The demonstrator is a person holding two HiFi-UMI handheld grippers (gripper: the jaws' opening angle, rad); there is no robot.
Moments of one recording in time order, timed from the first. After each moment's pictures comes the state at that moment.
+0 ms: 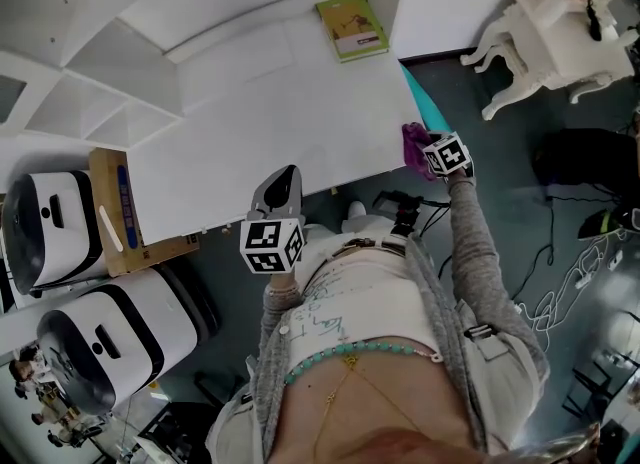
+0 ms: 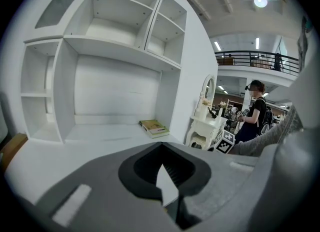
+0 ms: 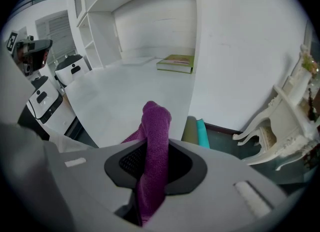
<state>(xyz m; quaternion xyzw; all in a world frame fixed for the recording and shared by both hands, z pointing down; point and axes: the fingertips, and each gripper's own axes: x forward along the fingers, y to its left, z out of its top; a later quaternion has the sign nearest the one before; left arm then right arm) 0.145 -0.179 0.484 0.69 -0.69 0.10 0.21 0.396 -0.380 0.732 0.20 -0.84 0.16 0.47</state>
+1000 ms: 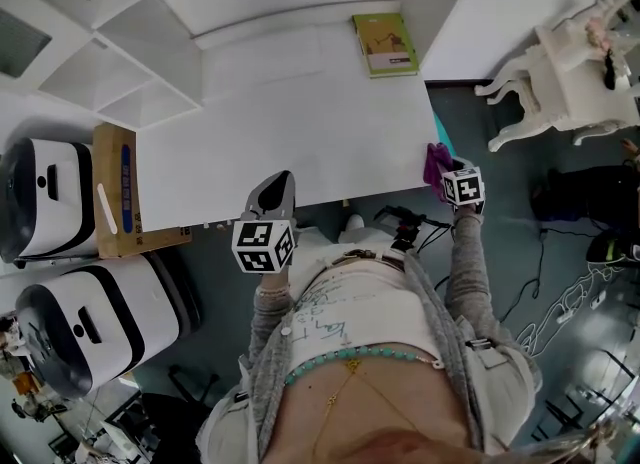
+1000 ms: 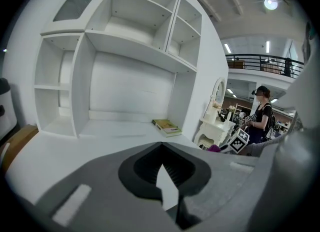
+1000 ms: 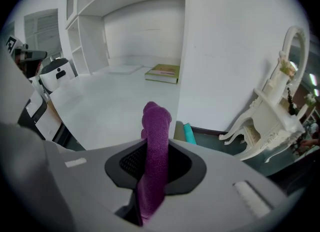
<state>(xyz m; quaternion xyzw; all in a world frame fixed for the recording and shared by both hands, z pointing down) 0.076 -0.153 0.495 0.65 -0.72 0.08 0.24 0.400 -0.389 0.706 0.29 -0.83 0.15 0.45</state>
